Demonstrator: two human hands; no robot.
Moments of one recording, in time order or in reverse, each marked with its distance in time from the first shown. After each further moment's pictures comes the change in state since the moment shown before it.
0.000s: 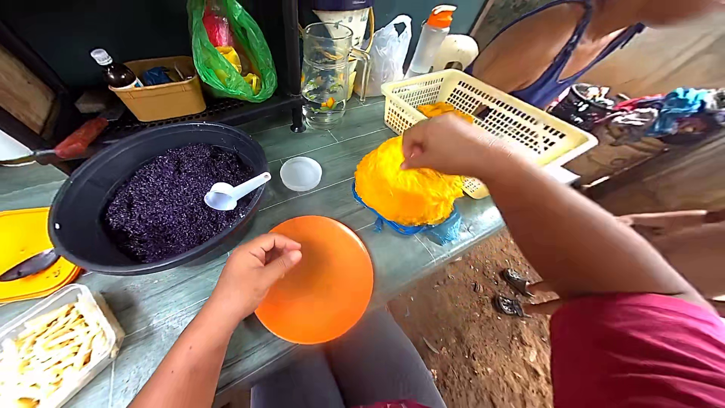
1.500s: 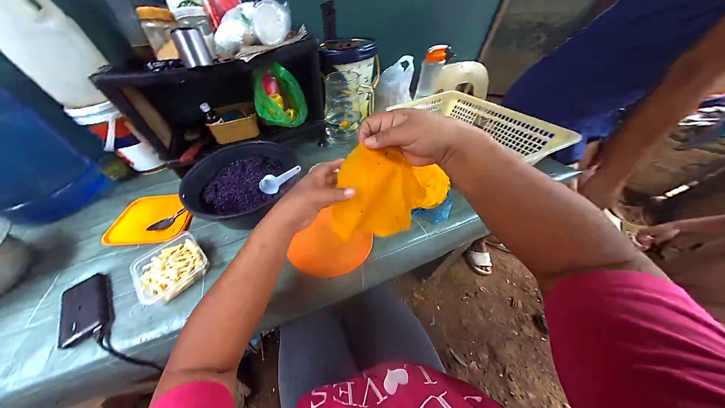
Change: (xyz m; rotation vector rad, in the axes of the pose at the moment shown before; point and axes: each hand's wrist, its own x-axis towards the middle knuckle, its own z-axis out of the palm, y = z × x) left_hand 0.004 0.101 0.034 -0.187 -0.213 0.046; right_hand -0.046 -0.099 -0.044 1.152 -0.214 -0.319
